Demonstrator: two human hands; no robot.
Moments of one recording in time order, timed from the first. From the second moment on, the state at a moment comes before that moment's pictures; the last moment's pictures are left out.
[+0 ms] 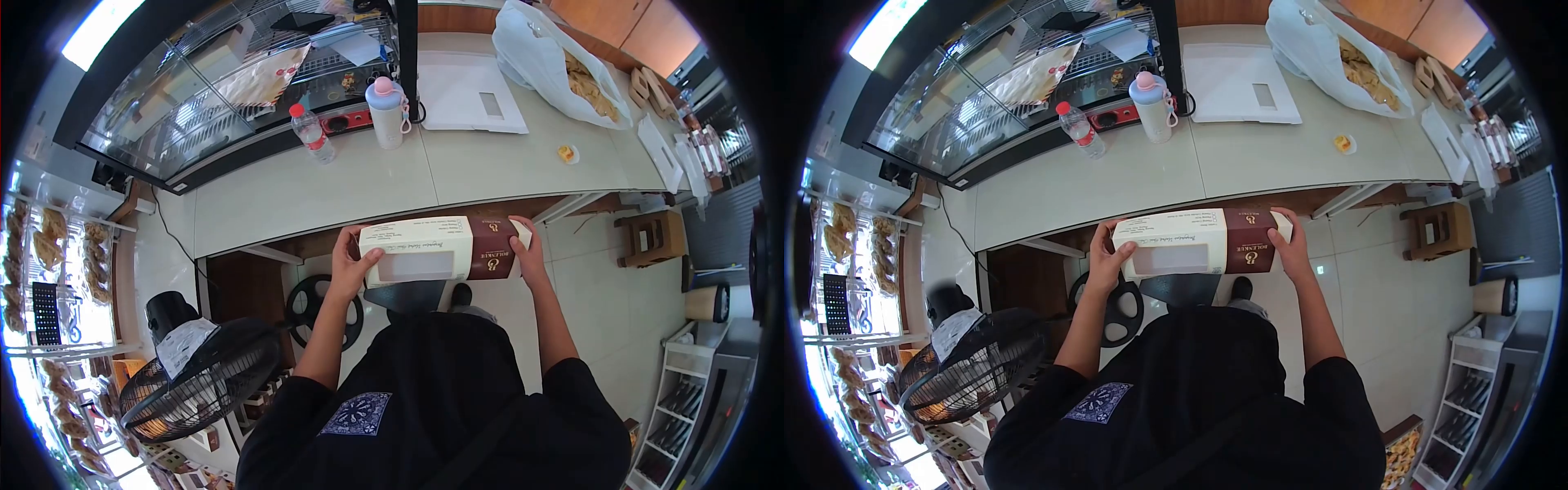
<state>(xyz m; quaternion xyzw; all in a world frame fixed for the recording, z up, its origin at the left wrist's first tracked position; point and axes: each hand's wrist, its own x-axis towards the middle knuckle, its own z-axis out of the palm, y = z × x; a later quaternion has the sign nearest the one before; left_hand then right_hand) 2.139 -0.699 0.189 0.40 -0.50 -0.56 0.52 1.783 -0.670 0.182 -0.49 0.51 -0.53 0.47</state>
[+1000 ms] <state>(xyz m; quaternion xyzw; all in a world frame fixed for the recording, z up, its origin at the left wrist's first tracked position) 1.937 -0.834 0.179 0.28 -0.76 -0.58 -0.01 1.654 -0.730 0.185 -0.43 0.62 -0.43 0.50</state>
